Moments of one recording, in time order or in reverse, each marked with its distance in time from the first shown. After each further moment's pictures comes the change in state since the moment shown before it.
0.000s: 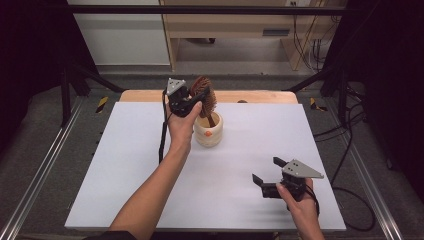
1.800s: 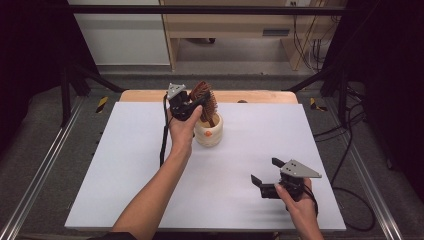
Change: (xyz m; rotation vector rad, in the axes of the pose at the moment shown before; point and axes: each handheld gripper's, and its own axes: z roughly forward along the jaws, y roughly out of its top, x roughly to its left) left arm 0.006 -0.016 0.003 0.017 -0.007 -0.042; right arm 0.001 -0.002 0.003 0.013 0.010 -0.002
